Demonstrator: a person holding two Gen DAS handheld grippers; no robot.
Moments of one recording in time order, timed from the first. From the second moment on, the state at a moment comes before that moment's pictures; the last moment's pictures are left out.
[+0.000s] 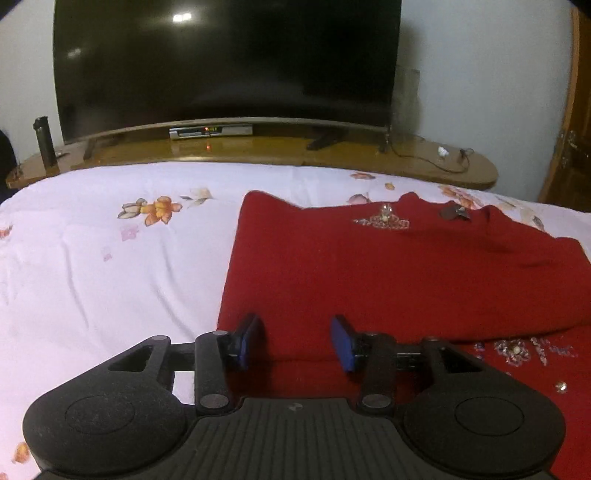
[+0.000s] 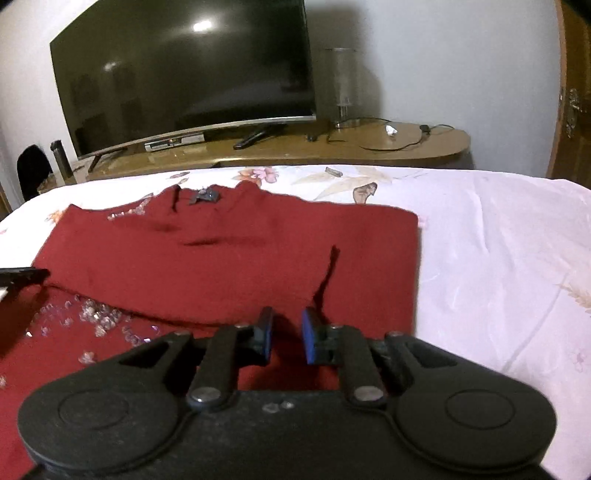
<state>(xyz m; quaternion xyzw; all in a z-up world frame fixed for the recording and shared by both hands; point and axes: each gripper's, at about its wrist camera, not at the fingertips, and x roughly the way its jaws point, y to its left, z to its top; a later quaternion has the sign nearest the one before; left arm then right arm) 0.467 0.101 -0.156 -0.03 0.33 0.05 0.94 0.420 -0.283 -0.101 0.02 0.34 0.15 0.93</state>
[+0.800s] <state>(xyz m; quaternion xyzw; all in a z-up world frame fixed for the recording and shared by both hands) 0.244 0.107 -0.166 -0.05 0.37 -0.03 0.93 0.215 -0.368 -0.104 0.16 0.41 0.11 0.89</state>
